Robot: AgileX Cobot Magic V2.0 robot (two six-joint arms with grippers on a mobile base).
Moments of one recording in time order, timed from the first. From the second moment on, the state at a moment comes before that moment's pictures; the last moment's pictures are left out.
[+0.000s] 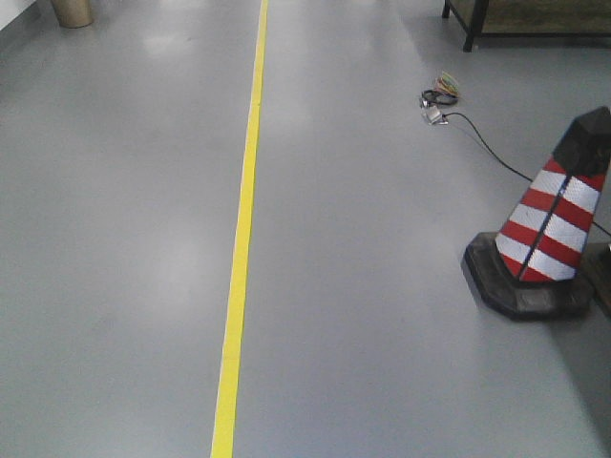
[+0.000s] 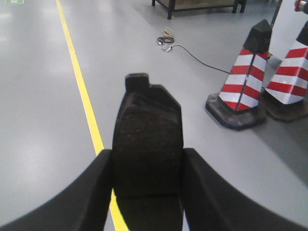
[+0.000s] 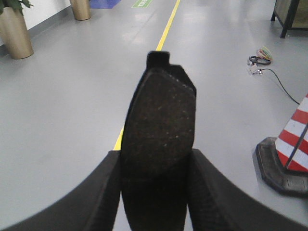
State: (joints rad) left arm -0.49 0.07 -0.55 0.17 0.92 -0.25; right arm 0.13 0.26 -0.41 0.15 0.56 -0.13
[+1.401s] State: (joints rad) left arm -0.49 0.07 -0.55 0.17 0.92 -0.25; right arm 0.13 0.26 -0.41 0.15 0.56 -0.13
